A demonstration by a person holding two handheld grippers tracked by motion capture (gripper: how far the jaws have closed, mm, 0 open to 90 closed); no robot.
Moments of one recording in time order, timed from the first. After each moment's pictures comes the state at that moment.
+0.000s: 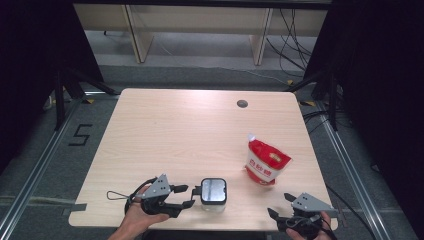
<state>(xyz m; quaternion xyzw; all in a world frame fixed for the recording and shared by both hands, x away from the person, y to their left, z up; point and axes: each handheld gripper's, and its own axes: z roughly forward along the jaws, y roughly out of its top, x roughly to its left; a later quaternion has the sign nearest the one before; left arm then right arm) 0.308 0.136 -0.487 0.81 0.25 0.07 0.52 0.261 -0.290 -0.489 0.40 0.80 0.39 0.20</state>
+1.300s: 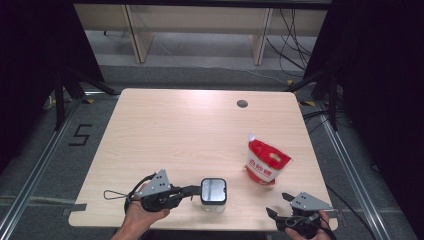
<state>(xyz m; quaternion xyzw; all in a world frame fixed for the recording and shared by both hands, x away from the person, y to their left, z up) 0.302 0.126 -0.454 0.80 0.24 0.09 0.54 0.264 -0.289 -0.491 0.39 0.81 0.40 0.18</state>
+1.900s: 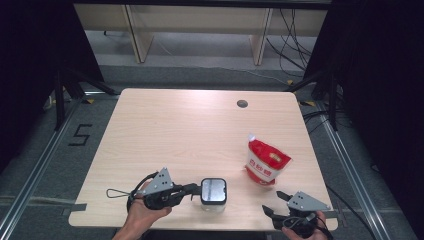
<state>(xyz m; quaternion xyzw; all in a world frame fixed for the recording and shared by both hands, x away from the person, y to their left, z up) 0.309 0.123 -0.458 0.80 0.24 0.10 0.54 0.264 -0.277 -0.486 0.38 0.80 0.42 0.19</state>
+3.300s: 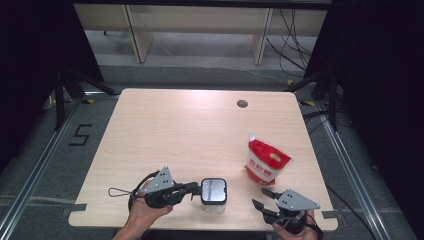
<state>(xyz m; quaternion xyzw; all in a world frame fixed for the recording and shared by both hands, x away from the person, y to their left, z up) 0.313 0.121 -0.462 0.80 0.23 0.10 0.54 0.269 -0.250 -0.476 0.31 0.81 0.45 0.22</state>
